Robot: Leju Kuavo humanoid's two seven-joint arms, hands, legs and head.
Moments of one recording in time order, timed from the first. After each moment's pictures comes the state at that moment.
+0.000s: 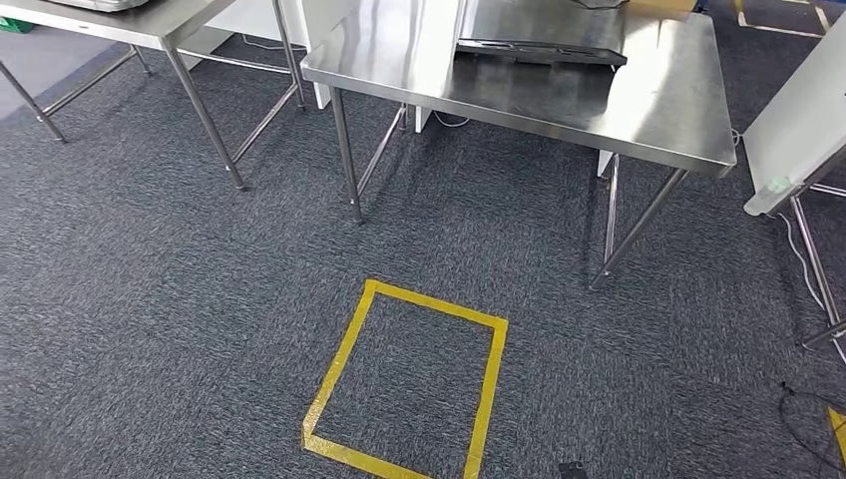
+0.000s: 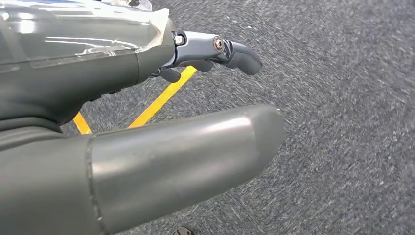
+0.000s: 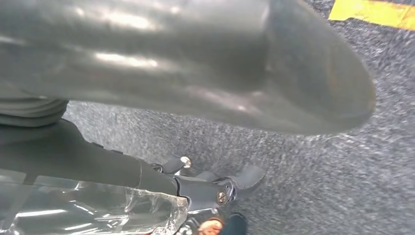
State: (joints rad) left arm -0.08 -0.15 0.93 -0.22 -0.54 0.46 -0.27; right arm -0.09 0.04 -0.28 -0.21 0.33 -0.50 -0.01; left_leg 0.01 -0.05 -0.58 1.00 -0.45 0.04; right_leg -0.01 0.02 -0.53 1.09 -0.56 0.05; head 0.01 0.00
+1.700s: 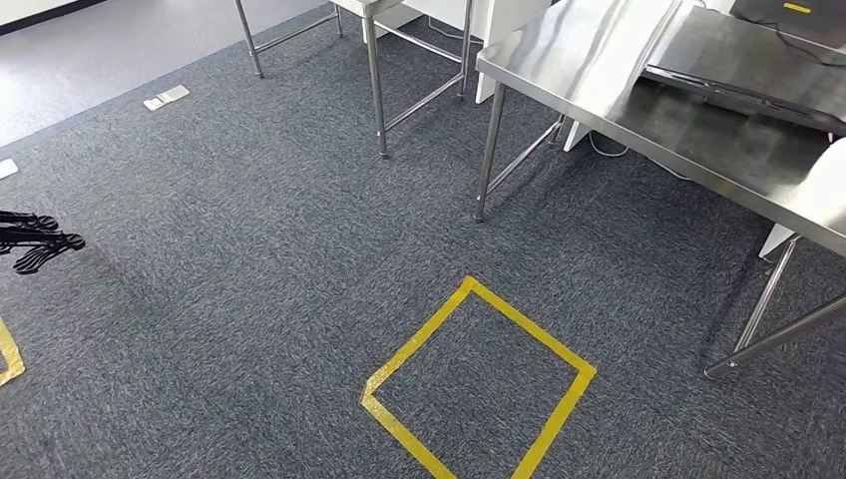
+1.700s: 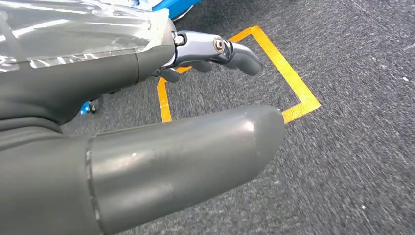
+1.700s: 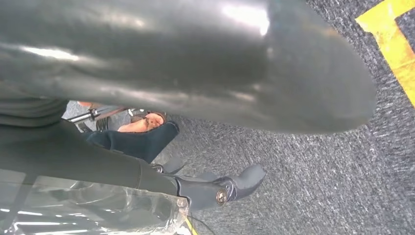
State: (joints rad) left arm -0.08 -0.16 0.90 -0.21 -0.67 0.66 -0.13; right arm -0.06 0.09 -0.15 -0.20 0.59 -0.62 0.17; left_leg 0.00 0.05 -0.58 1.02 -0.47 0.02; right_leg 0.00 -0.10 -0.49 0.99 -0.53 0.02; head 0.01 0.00
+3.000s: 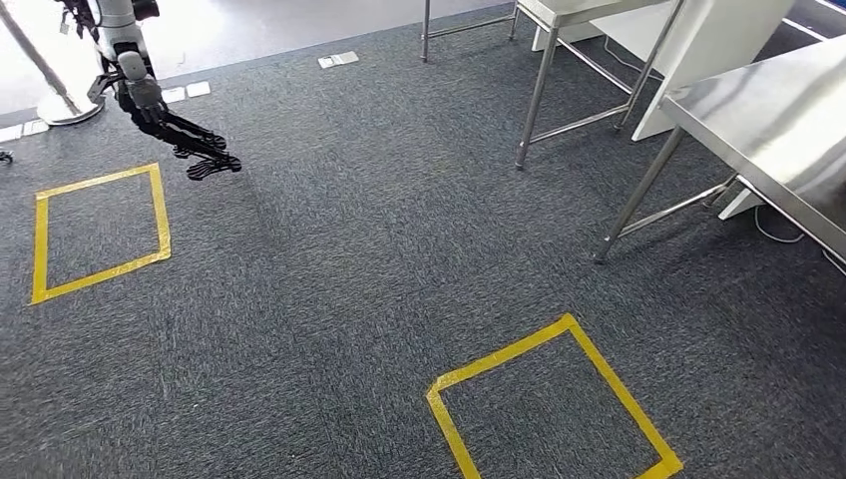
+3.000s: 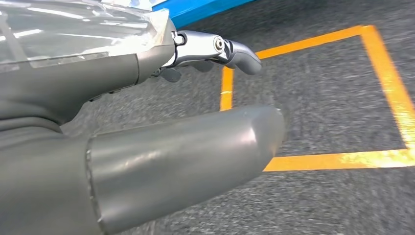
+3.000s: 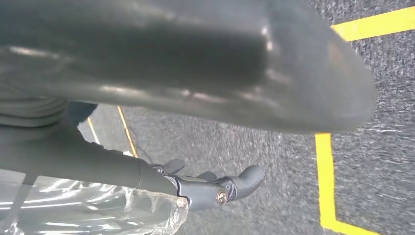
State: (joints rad) left arm -0.07 -0.17 0.89 -0.21 -0.70 0.68 -0.12; right arm -0.06 0.09 -0.15 -0.20 0.62 -0.64 0.18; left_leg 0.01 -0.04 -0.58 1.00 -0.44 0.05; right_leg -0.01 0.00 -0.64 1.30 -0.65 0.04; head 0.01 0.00
